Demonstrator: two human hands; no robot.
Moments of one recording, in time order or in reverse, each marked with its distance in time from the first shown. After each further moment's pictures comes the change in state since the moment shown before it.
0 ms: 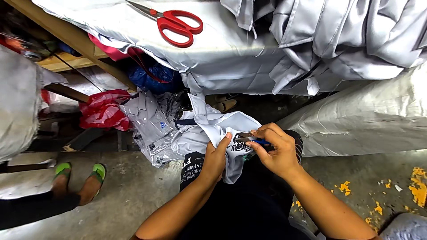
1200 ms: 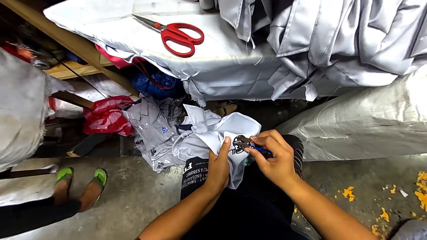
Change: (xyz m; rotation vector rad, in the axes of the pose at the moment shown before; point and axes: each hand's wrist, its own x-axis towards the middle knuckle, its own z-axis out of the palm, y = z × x) left_hand -0.003 -0.009 0.012 -0.097 0.089 0.089; right_hand -0.004 -0.008 0.007 0.049 0.079 0.072
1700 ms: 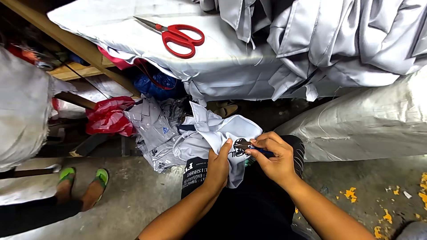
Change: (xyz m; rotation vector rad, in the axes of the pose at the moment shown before) left_hand 0.001 0.003 -0.002 0.033 -0.004 -0.020; right_hand -0.003 0.007 0.002 0.158 0.003 0.013
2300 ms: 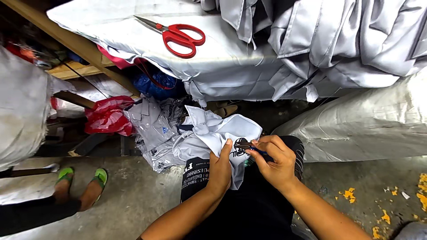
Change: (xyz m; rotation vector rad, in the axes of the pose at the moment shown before) left_hand -0.006 -0.004 0.006 -0.061 0.046 0.028; right_hand -0.004 -0.005 0.003 -0.189 0.065 -0.116
